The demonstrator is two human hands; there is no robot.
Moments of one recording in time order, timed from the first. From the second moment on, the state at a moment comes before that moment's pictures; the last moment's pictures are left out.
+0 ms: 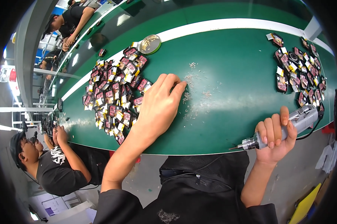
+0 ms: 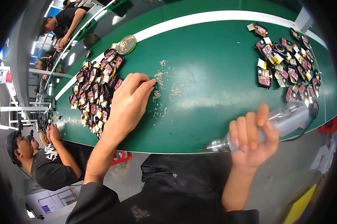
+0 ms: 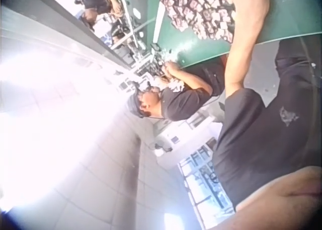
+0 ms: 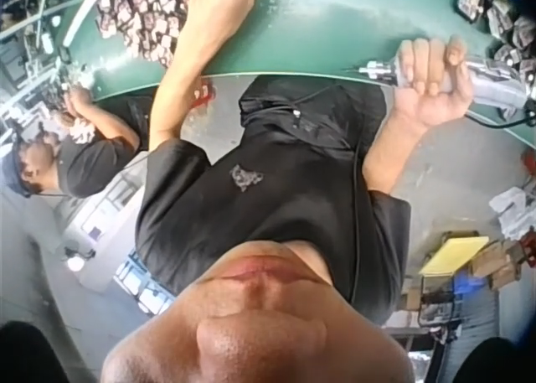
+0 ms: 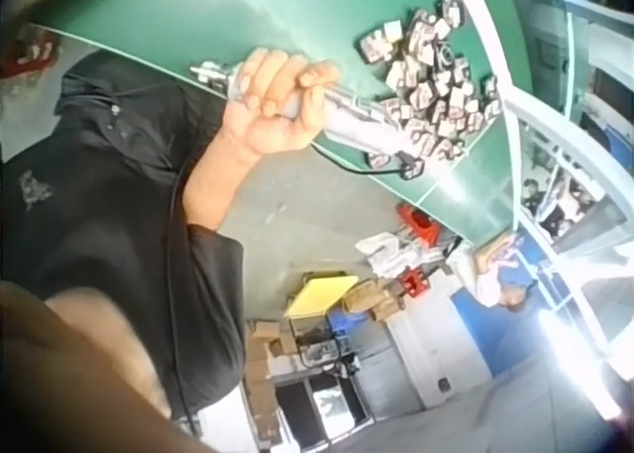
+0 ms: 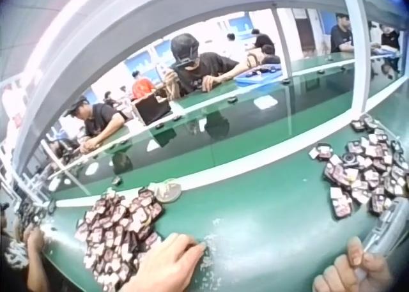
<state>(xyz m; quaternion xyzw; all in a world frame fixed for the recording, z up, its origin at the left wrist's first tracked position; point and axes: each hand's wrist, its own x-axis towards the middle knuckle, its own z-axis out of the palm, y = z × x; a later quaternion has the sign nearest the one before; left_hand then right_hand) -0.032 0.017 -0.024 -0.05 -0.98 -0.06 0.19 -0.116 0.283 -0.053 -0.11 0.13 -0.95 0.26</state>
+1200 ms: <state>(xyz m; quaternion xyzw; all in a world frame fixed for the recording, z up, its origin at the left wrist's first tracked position) 0.032 0.125 -0.034 0.02 -0.54 -0.83 0.13 -0.082 0.251 0.000 -0.11 0.08 -0.97 0.18</state>
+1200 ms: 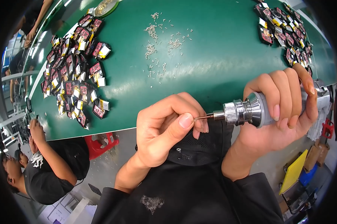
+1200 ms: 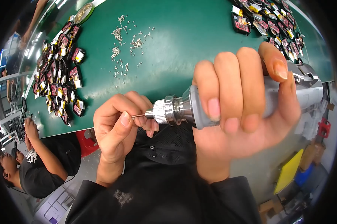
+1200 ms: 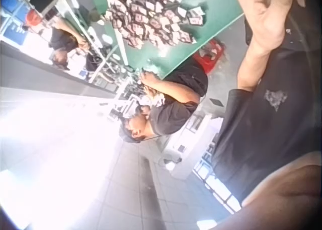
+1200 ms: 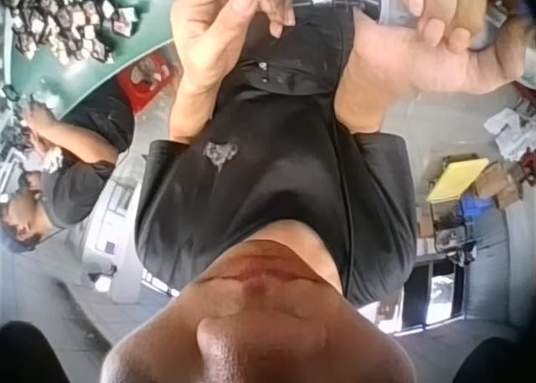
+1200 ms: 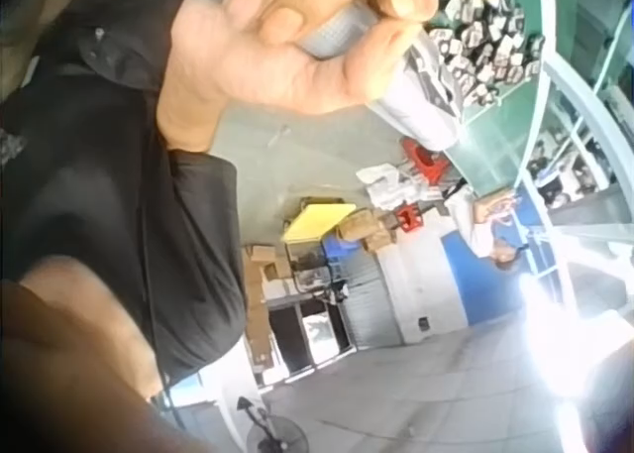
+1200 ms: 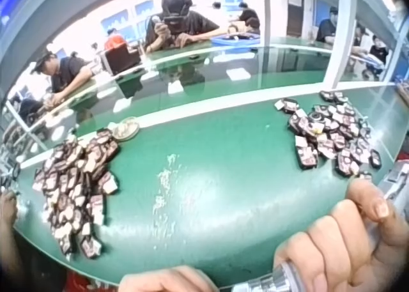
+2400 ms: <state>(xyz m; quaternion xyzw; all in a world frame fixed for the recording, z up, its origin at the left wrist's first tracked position) 0.021 0.124 -0.032 0.08 -0.71 -0.69 0.14 -0.089 0.254 -0.012 -0.14 0.15 -0.96 0.16</state>
